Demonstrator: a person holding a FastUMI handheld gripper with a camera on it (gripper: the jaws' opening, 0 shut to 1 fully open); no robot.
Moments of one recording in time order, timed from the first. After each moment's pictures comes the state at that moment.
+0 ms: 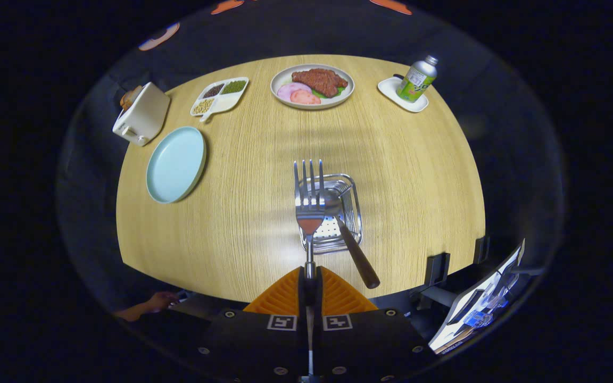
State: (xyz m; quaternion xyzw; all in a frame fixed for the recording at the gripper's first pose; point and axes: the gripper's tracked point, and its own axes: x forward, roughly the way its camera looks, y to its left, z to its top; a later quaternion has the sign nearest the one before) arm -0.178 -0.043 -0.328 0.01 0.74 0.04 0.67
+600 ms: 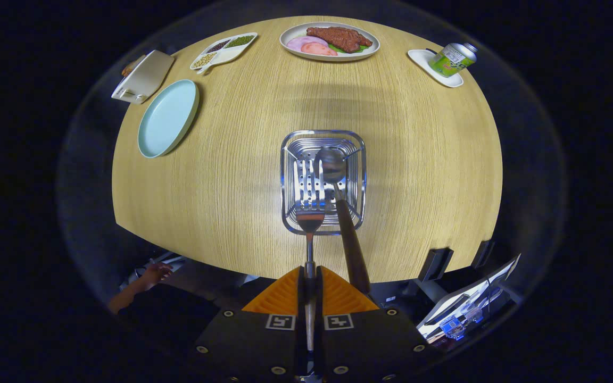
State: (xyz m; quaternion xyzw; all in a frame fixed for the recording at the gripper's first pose) arm -0.193 -0.055 -0.353 -0.01 0.81 0.09 0.58
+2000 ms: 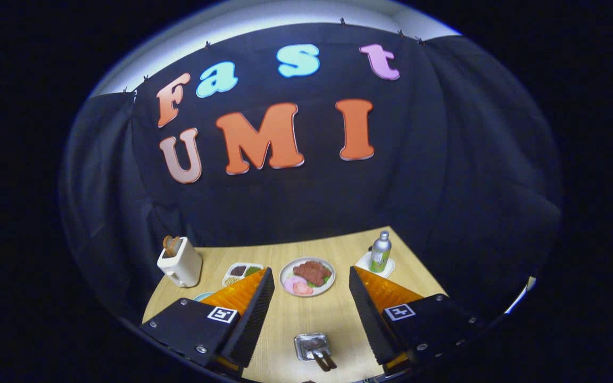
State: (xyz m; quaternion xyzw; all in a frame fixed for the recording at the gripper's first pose) arm 0.015 -0.126 -0.103 0.06 0.24 -0.03 0.97
